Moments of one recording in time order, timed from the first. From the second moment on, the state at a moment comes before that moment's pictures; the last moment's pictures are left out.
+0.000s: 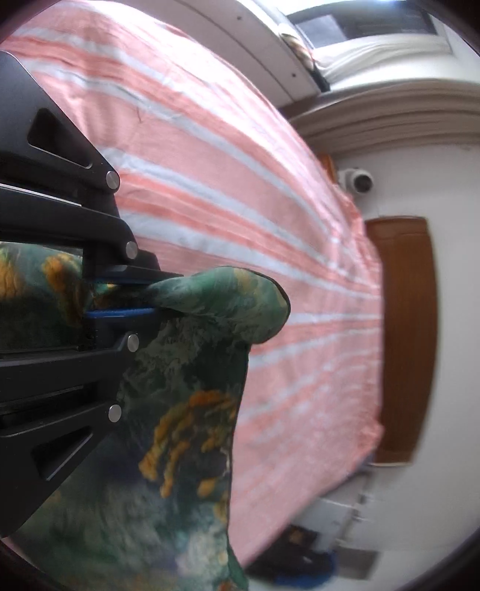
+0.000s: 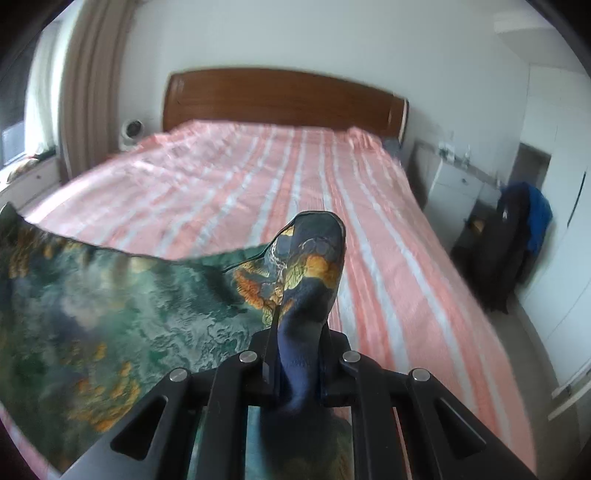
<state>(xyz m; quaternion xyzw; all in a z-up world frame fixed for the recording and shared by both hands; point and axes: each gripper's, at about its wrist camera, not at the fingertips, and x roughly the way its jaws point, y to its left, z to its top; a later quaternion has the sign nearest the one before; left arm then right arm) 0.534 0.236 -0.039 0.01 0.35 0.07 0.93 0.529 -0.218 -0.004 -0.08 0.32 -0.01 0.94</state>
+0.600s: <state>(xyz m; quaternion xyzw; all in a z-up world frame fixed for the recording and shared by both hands) 0.511 0.259 -0.093 -0.02 0.38 0.12 0.92 0.561 -0.235 -0.127 -0.04 0.42 -0.04 0.91</state>
